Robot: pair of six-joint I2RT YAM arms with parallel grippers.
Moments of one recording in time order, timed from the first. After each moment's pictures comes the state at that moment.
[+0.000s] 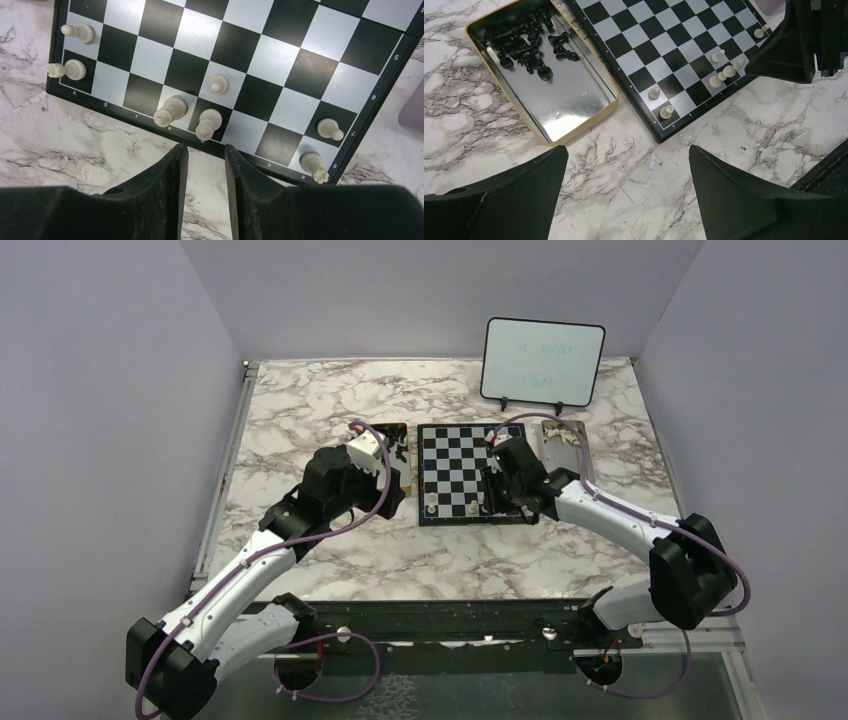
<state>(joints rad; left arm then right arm) -0.56 0.93 0.74 -0.29 0.10 -0.12 0.63 1.40 0.88 -0.38 0.07 0.28</state>
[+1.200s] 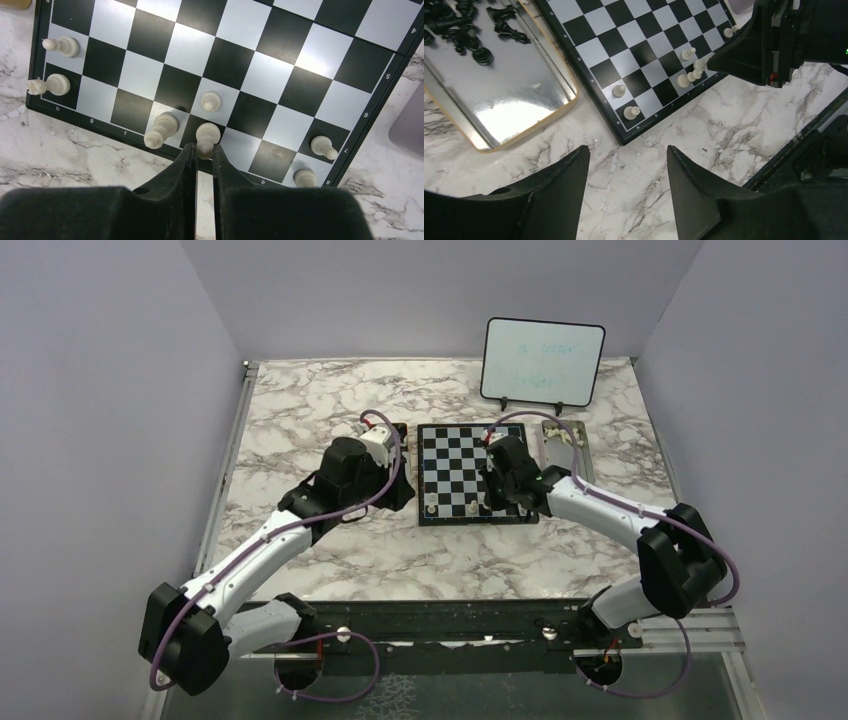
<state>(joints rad) -0.56 1.05 0.77 -0.26 0.18 -0.25 0.63 1.48 0.90 -0.34 0.11 0.24</state>
